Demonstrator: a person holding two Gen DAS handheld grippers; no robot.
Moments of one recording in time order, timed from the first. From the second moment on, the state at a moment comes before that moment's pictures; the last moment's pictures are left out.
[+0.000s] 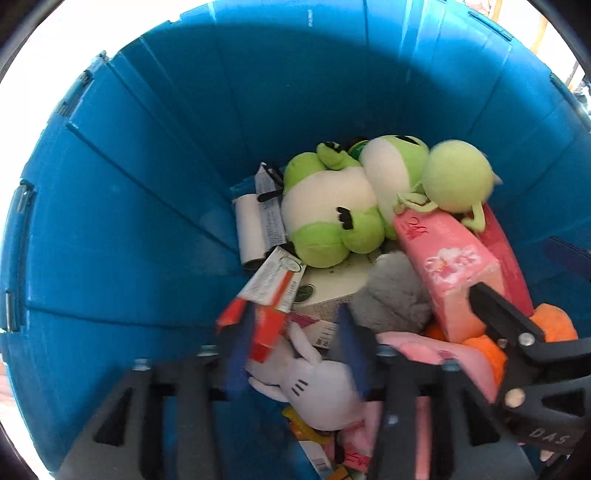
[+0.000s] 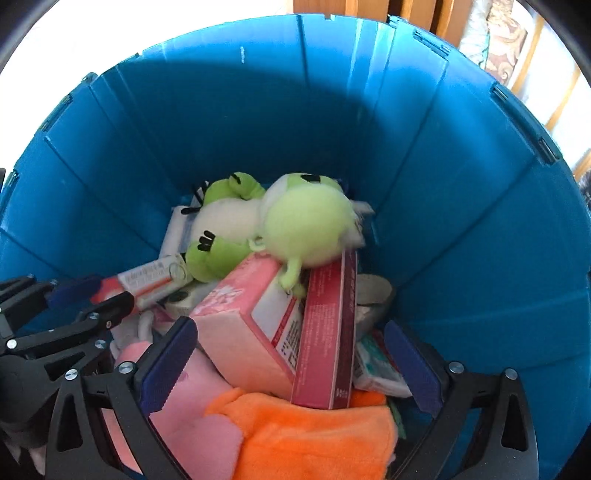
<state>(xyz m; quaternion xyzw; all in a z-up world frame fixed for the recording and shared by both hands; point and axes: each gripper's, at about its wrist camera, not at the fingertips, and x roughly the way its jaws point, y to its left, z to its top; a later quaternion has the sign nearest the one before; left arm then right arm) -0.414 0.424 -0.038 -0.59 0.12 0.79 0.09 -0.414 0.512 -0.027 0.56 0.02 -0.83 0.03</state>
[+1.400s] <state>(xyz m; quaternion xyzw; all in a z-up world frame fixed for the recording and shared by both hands) -0.284 0.180 0.167 -0.31 -0.12 0.93 0.13 -0.287 0.430 0.146 0.31 -0.01 -0.93 0.18</state>
